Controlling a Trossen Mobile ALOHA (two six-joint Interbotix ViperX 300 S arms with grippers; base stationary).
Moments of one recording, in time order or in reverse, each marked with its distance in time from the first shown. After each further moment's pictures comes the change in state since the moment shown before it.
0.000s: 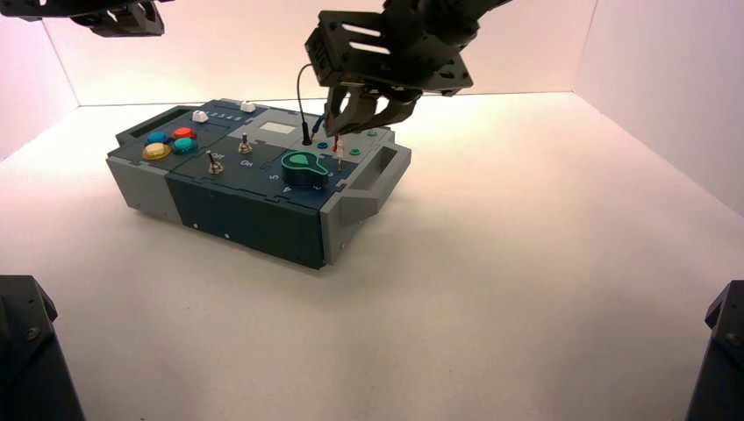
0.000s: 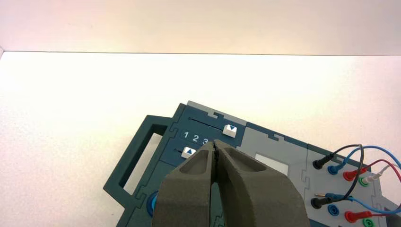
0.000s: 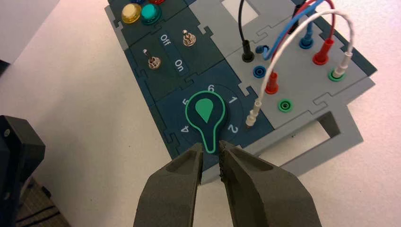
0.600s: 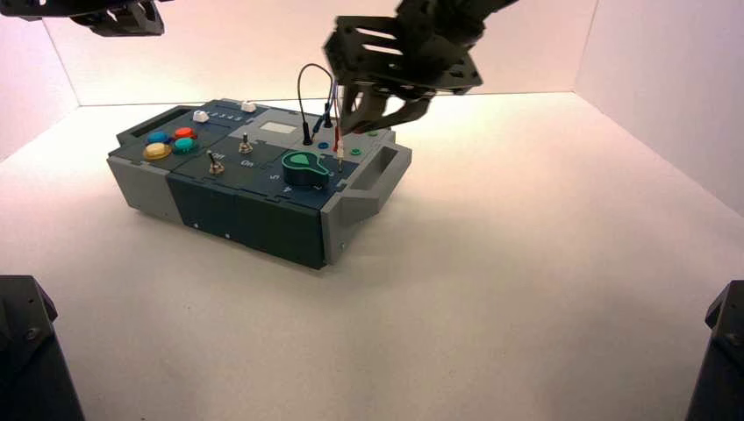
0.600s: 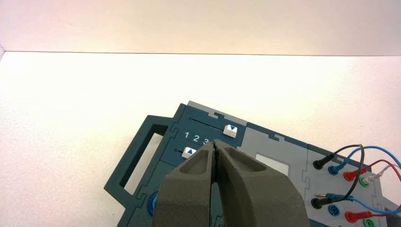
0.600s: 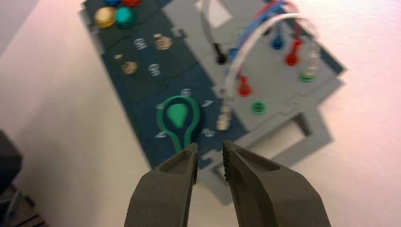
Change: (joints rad) left arm 0.000 -0.002 0.000 -0.002 0.000 0.000; right arm -0.097 0.009 -0.002 -0.023 0.031 -0.008
